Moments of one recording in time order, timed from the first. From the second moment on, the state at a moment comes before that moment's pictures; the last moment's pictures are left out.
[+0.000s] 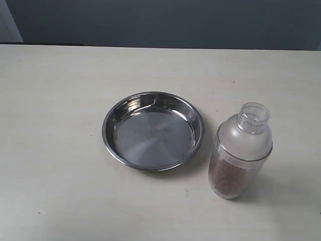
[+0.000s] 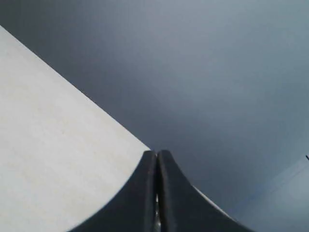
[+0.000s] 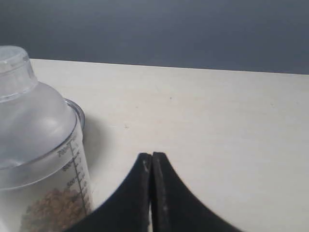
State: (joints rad) left arm 0.09 0.00 0.00 -0.89 0.09 0.06; right arm 0.18 0.00 0.00 0.07 0.31 -0.03
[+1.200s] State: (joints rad) left arm 0.09 1.13 -0.48 0.78 -1.00 -0.82; right arm 0.18 0.00 0.00 0.07 0.31 -0.03
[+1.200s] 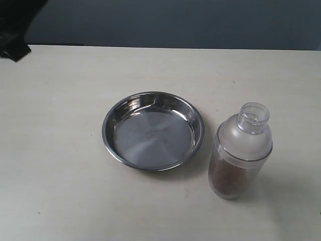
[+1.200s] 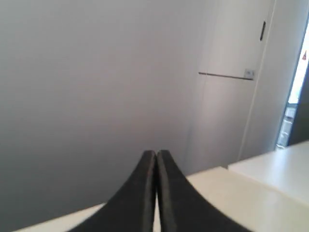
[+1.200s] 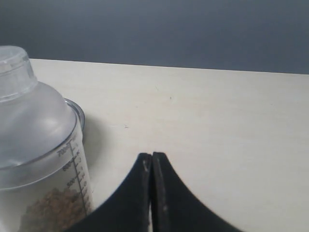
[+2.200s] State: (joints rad) left arm -0.42 1.58 -0.48 0.97 -1.03 -0.66; right arm 0.18 0.00 0.00 0.07 0.31 -0.03
